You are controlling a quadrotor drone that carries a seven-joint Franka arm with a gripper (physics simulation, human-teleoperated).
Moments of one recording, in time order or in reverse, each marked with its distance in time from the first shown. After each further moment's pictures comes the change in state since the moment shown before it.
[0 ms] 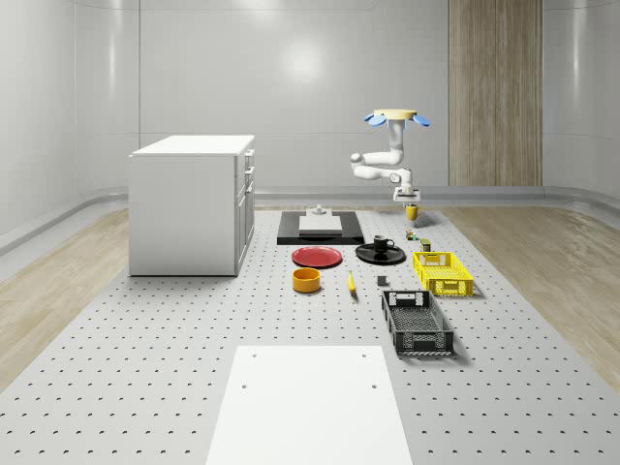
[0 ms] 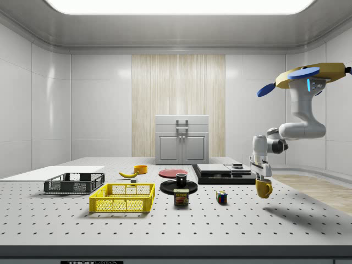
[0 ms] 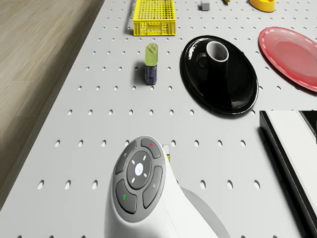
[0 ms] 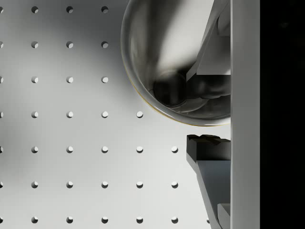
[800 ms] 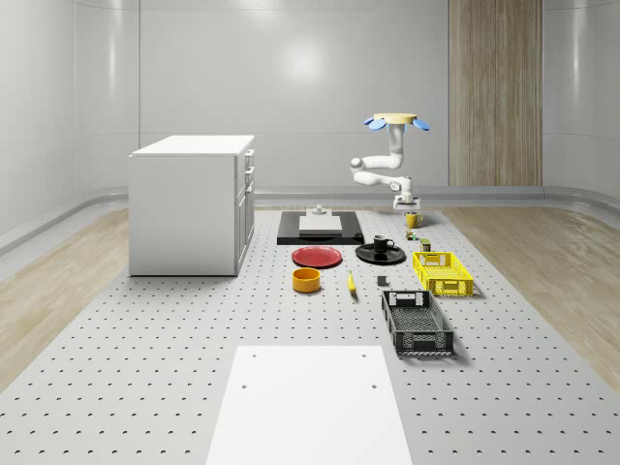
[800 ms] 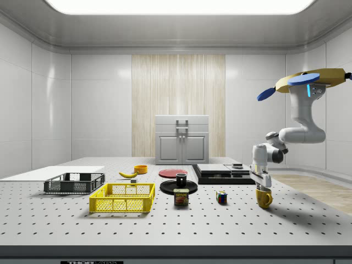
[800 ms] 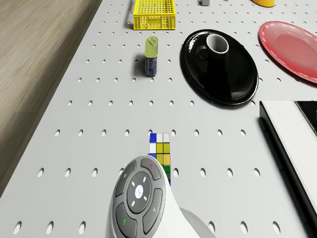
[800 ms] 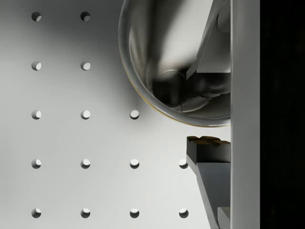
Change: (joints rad) arm -0.026 -0.015 -0.097 0.044 -0.088 0.061 0.001
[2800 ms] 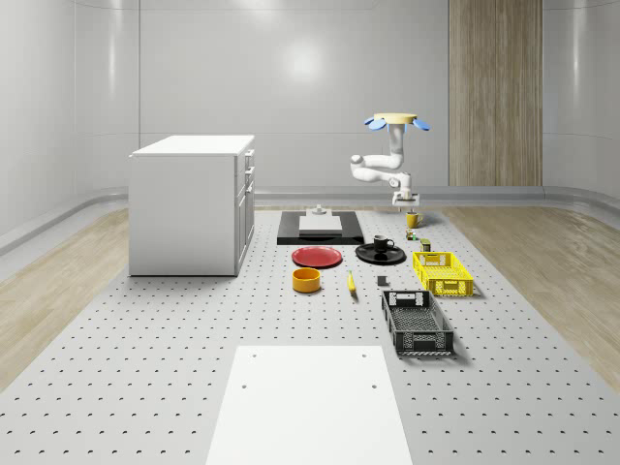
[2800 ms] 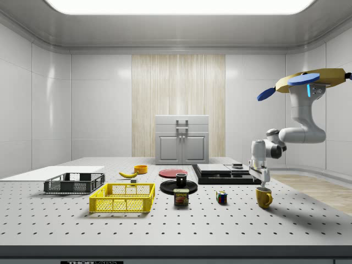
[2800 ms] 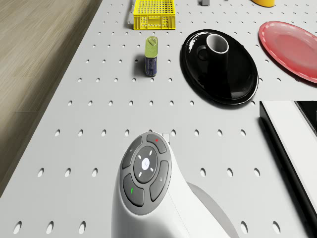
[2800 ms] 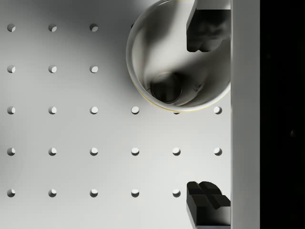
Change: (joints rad) arm 0.002 -0.056 0.097 -0.020 0.107 0.018 0.001
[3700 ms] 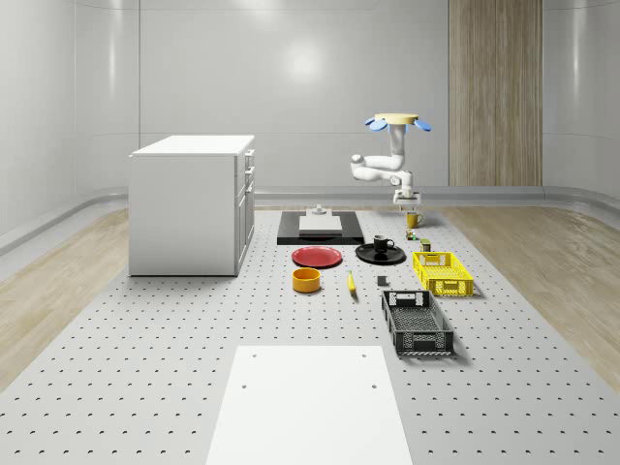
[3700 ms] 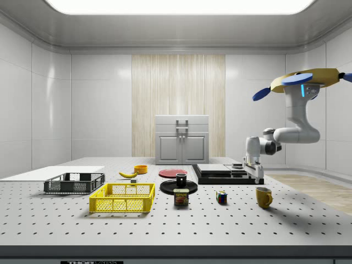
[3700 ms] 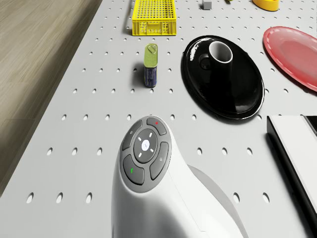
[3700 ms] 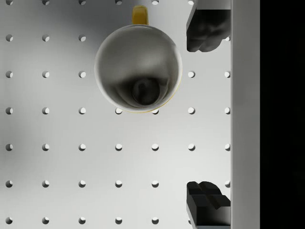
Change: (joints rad) arm 0.016 0.000 0.097 -0.032 0.092 -0.037 0.003
